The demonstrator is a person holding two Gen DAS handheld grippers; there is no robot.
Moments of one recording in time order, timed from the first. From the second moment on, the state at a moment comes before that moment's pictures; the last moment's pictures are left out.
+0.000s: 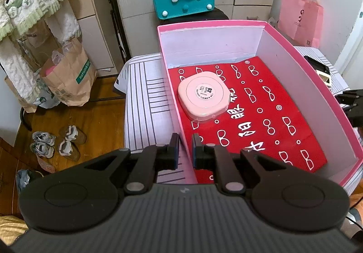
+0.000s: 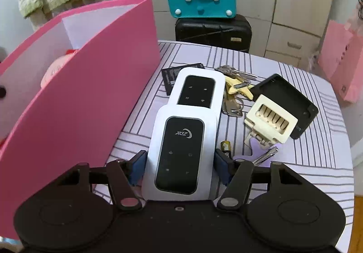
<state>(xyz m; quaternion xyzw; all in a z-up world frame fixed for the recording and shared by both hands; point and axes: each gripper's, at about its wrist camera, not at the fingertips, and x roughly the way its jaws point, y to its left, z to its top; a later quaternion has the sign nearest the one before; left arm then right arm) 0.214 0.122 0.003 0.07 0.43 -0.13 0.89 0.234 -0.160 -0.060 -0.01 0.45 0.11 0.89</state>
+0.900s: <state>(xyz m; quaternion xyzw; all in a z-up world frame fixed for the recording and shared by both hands) 0.213 0.124 0.004 0.07 0.44 -0.14 0.89 0.231 -0.175 -0.020 0.05 0.46 0.17 0.87</state>
